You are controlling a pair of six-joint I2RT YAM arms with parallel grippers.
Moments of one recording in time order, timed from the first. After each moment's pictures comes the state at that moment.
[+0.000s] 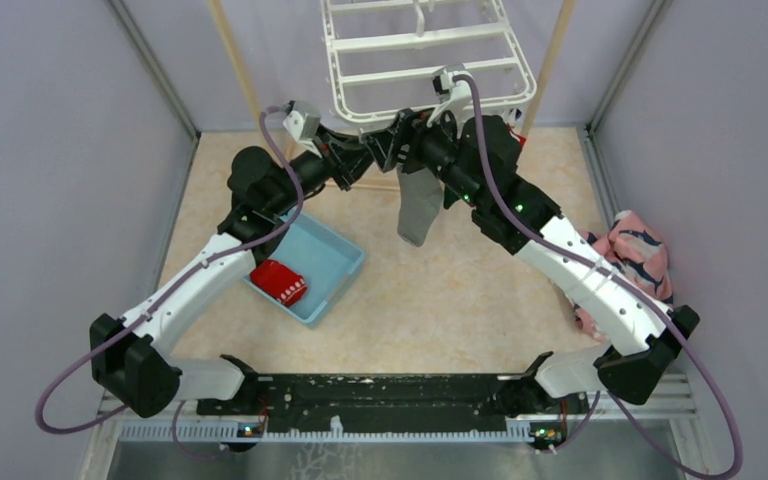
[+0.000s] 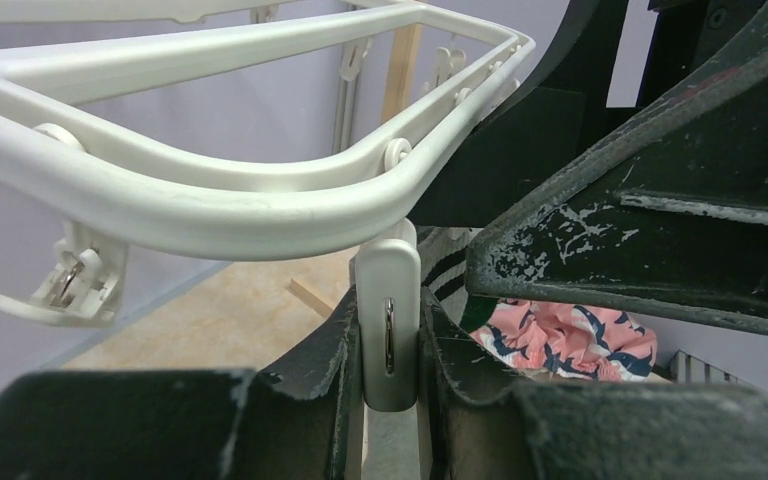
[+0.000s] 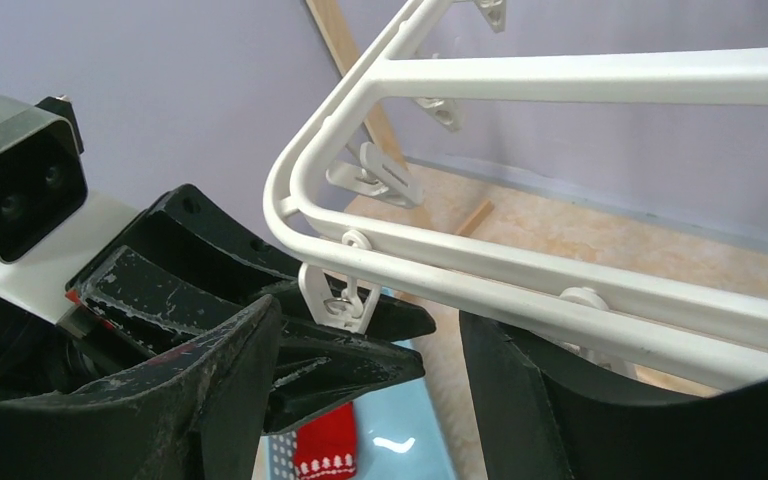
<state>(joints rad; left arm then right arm) -0.57 1.29 1.14 0.46 0.41 -0.29 0.78 1.32 1.53 -0.15 0.07 0.33</state>
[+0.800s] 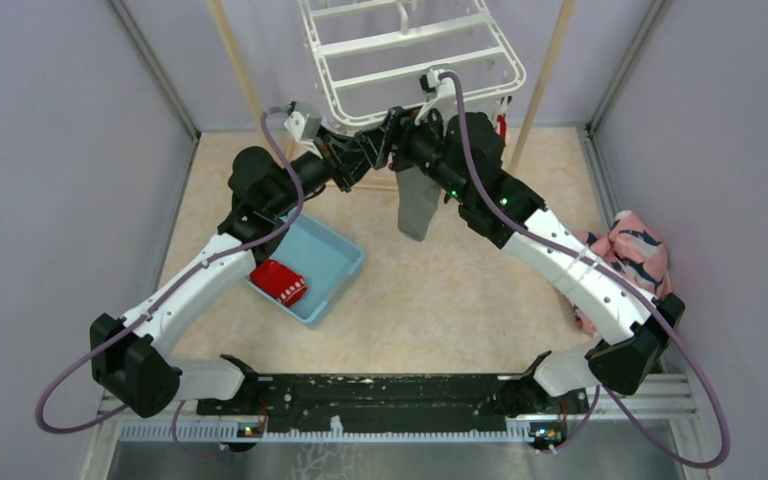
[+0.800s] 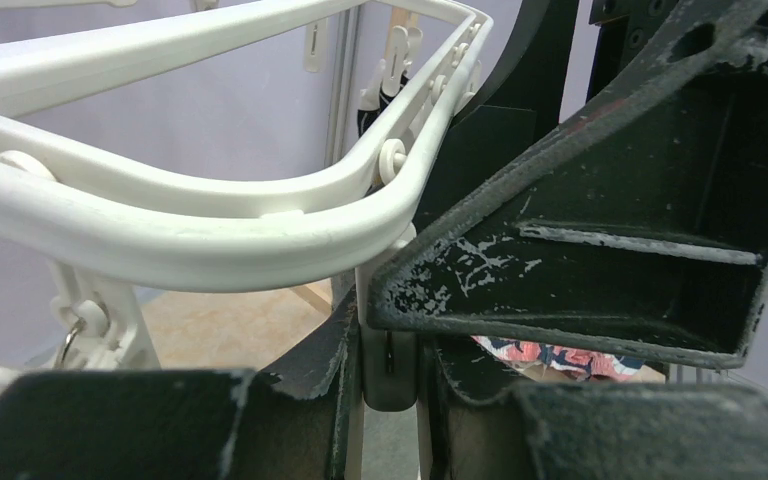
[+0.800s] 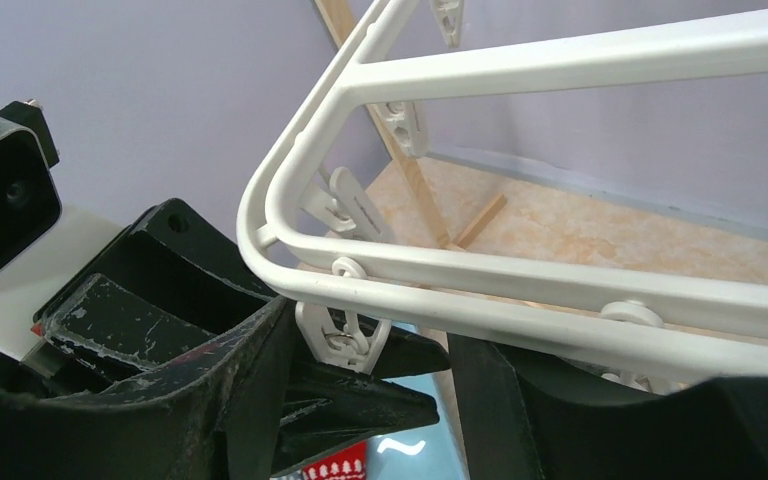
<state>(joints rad) -0.57 1.29 1.13 0.45 0.42 -0.30 0.78 1.38 1.54 -0.11 0.05 0.36</state>
